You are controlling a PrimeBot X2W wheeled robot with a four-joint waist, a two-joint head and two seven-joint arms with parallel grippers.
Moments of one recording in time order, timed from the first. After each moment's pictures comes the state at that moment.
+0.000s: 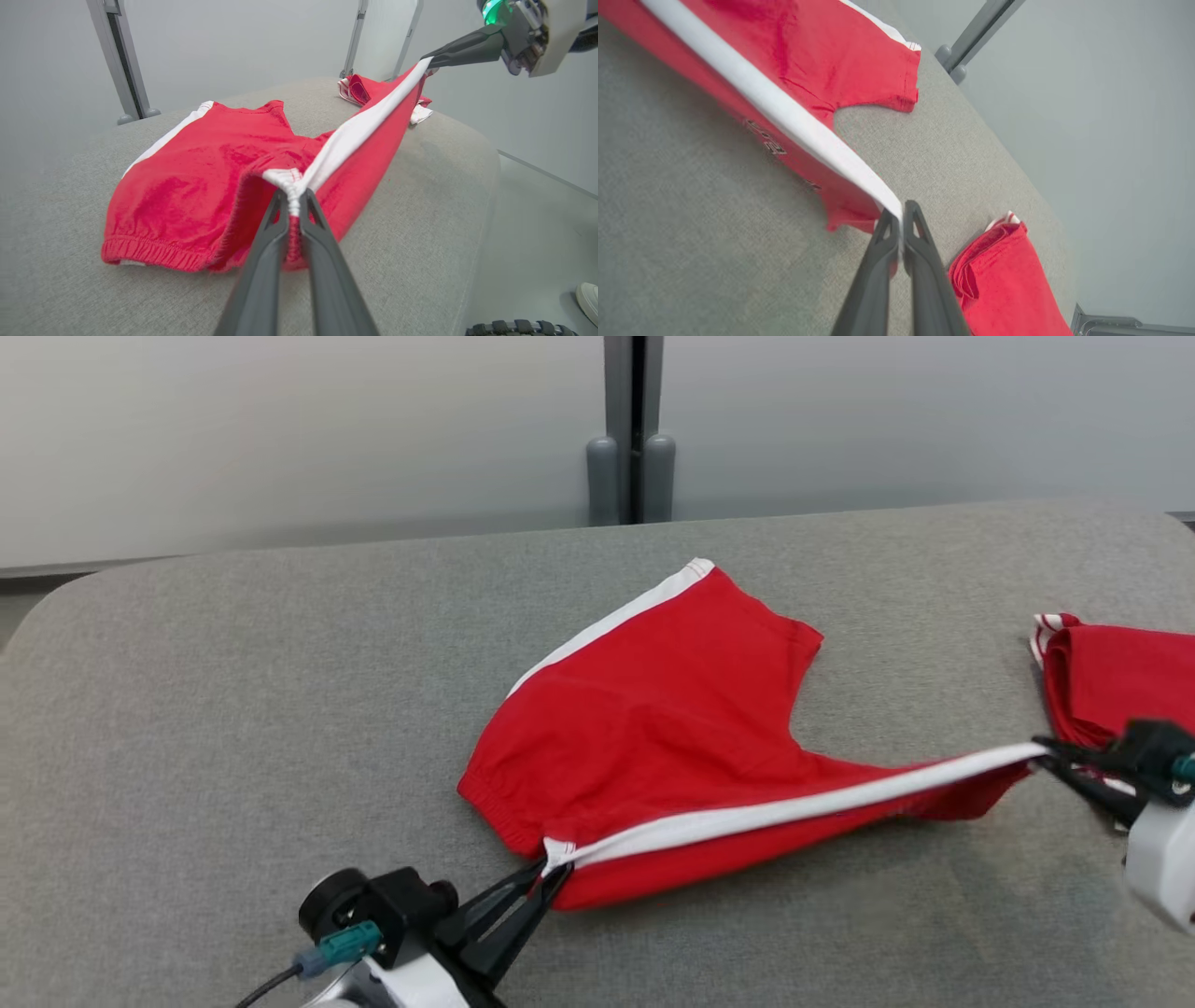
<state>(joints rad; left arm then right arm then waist) -0.28 0.47 -0.93 0.12 -0.68 -0.08 -0.22 -0.73 -1.05 1.28 0.20 0.61 0.13 -0.01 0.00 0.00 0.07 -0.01</state>
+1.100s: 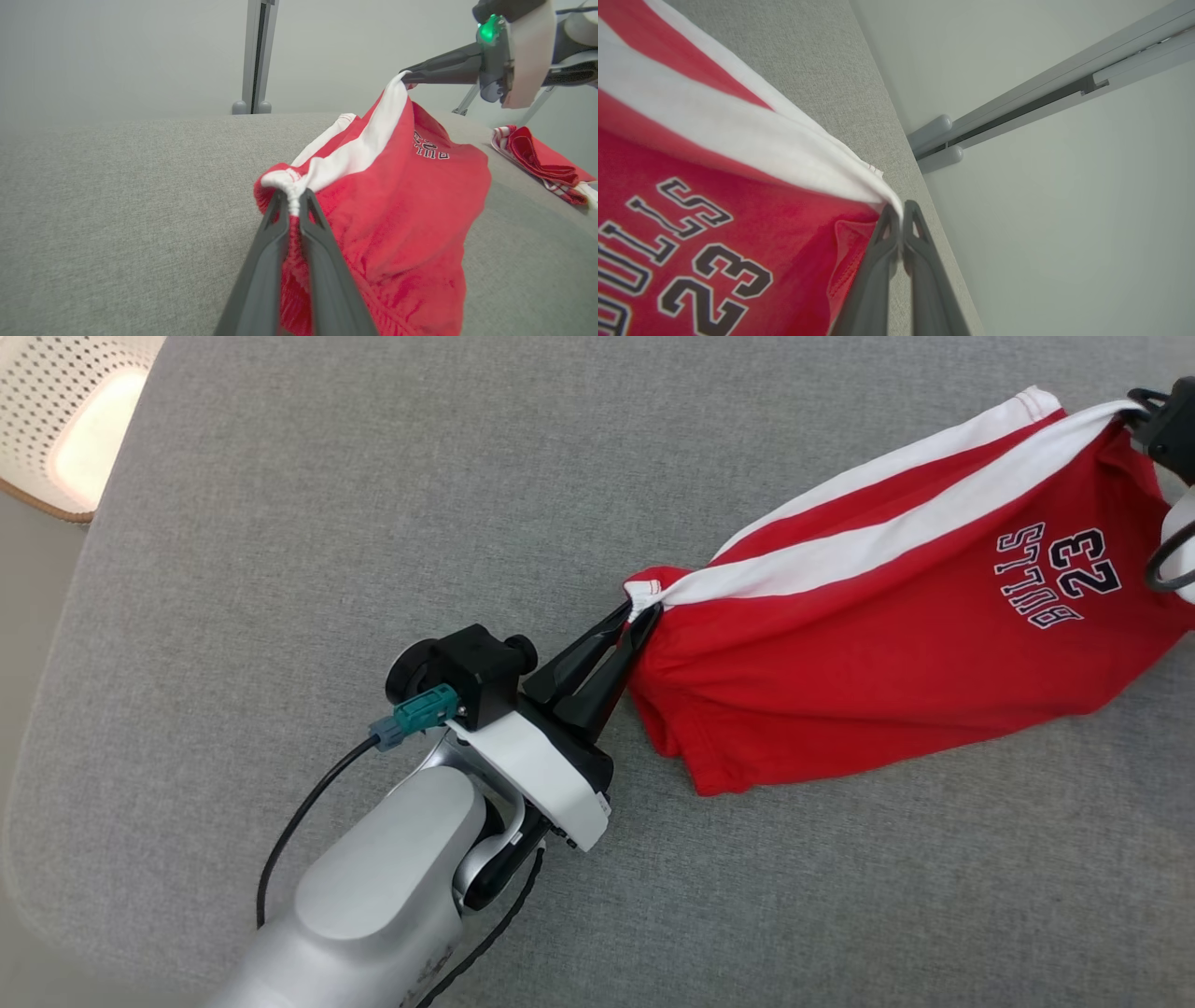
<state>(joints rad) -0.66 0.16 -0.81 0.40 -0.68 -0.12 -0.26 -1.27 -0.96 1.28 0.31 0.41 0.13 0.26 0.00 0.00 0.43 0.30</state>
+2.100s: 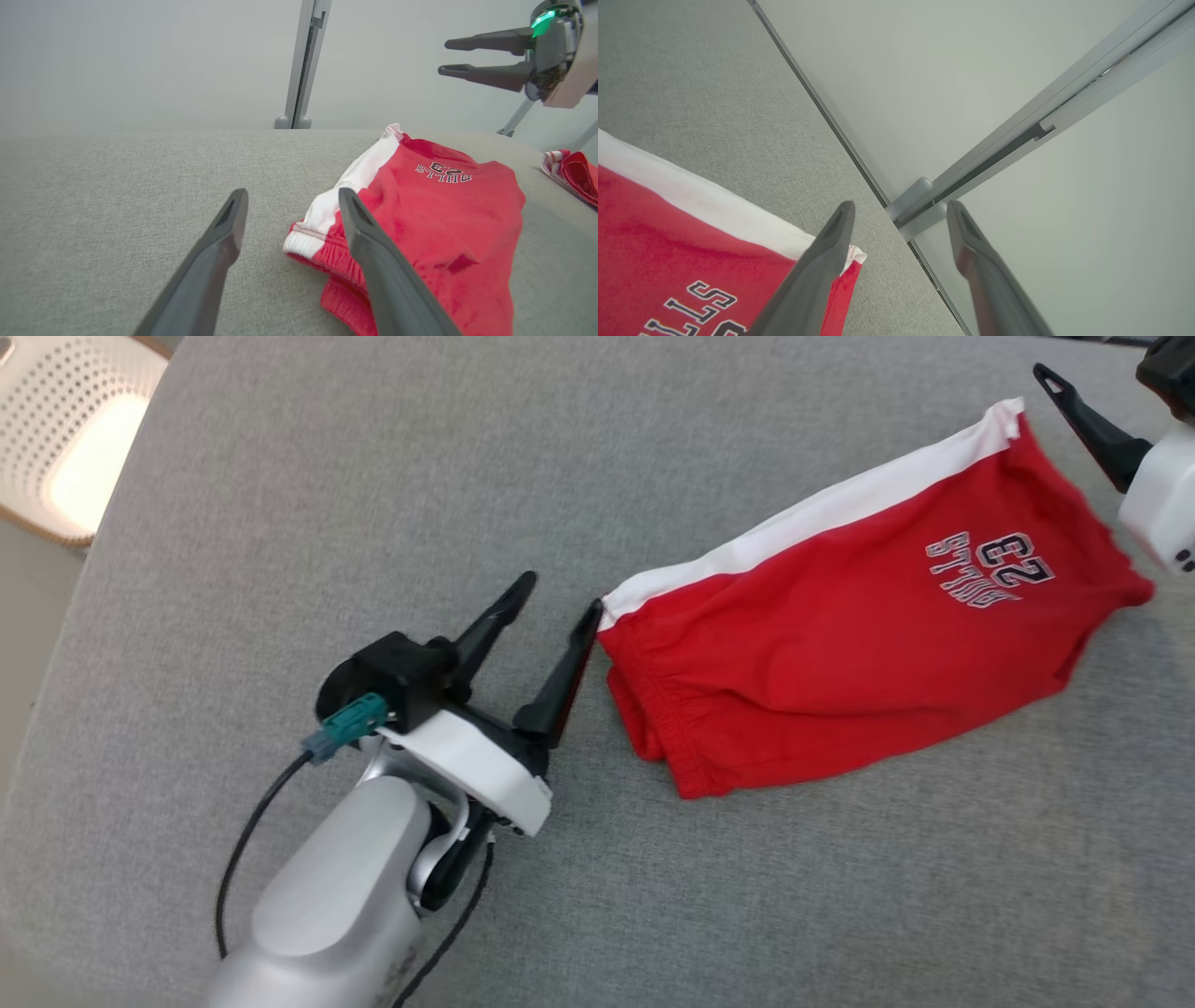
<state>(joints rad) -0.57 0.13 -0.59 0.44 -0.56 -0.13 -0.26 -1.29 -0.78 1.24 0.60 0.52 0.13 -0.05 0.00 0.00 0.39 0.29</state>
